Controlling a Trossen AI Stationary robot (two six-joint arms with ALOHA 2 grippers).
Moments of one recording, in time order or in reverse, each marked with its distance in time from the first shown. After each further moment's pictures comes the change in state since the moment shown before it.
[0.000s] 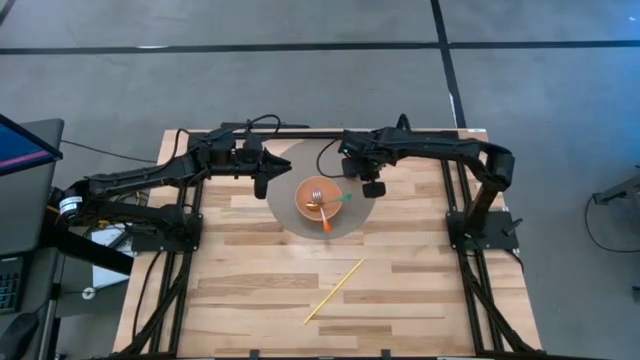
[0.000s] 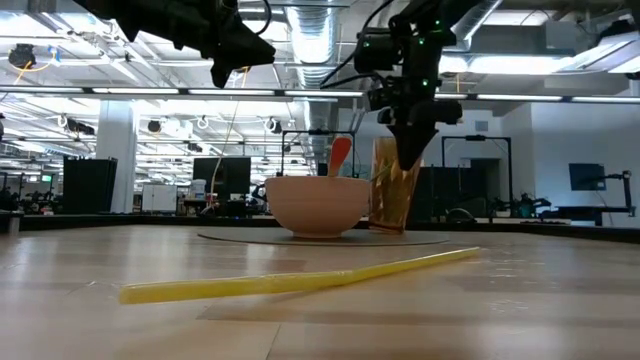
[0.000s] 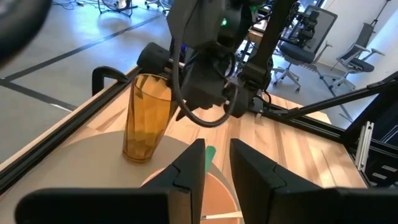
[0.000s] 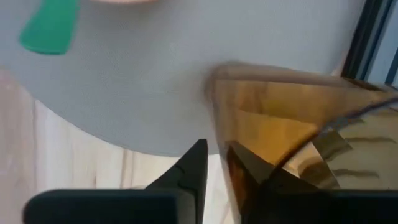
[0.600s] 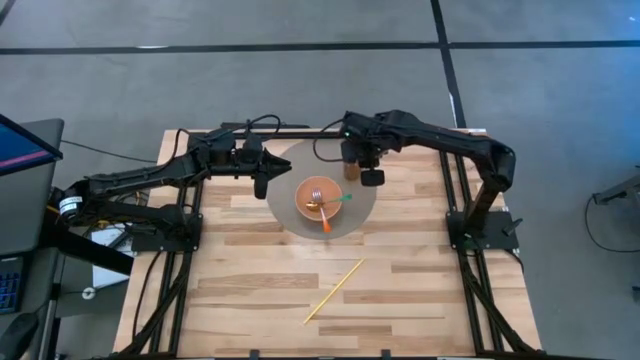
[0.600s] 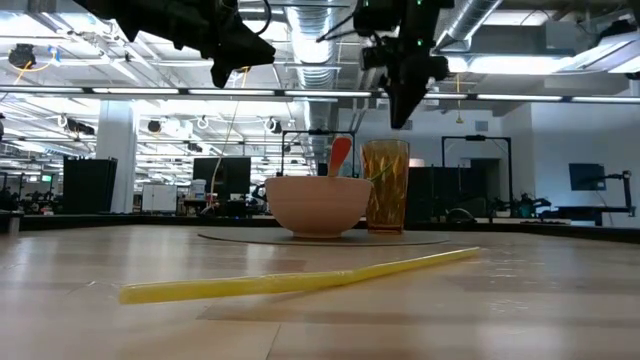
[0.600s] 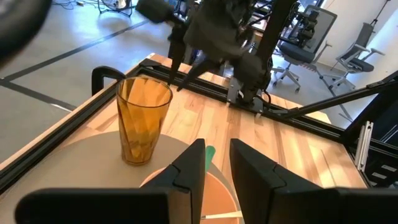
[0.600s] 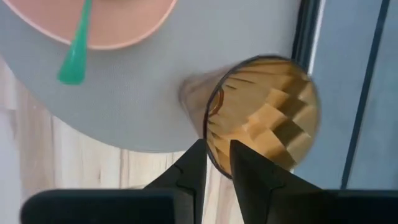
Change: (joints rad) left arm 0.000 0.000 0.000 0.000 0.000 0.000; right arm 0.004 -0.009 0.247 -0.187 0.001 0.054
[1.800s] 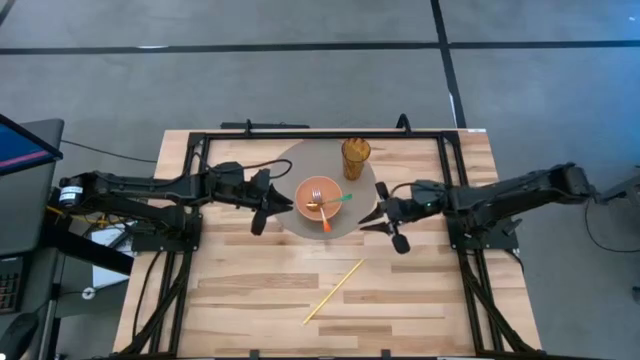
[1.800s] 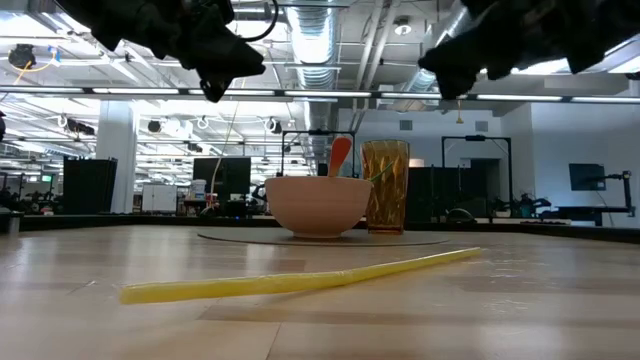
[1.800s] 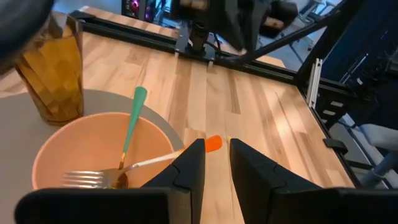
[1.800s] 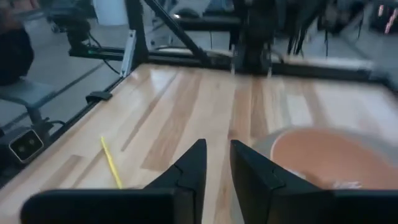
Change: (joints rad) left arm -0.269 -0.001 -0.148 0.060 -0.057 0.000; right arm 0.385 -0.697 -1.205 1.516 -0.371 0.465
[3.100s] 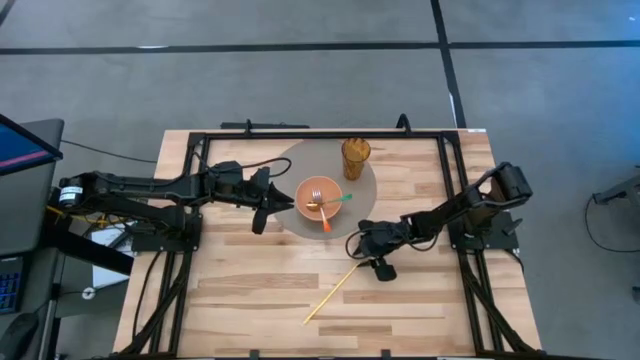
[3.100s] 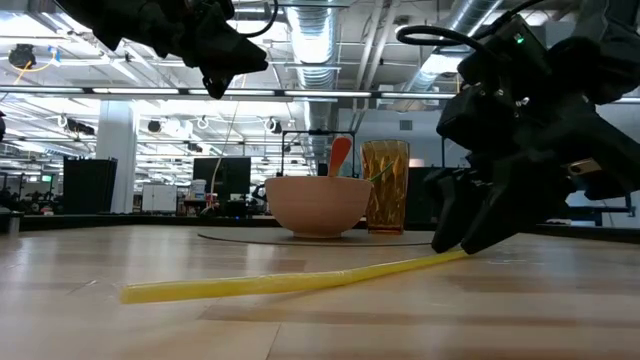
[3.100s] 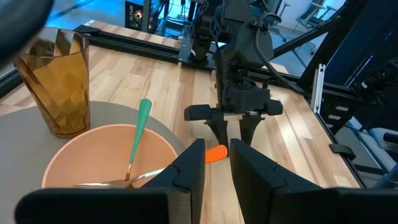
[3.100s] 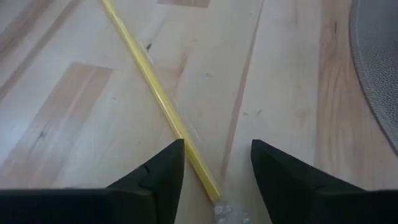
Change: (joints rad) left arm 0.004 0.000 -0.001 0.031 -0.015 0.026; right arm 0.190 0.638 0.021 0.118 0.053 0.077
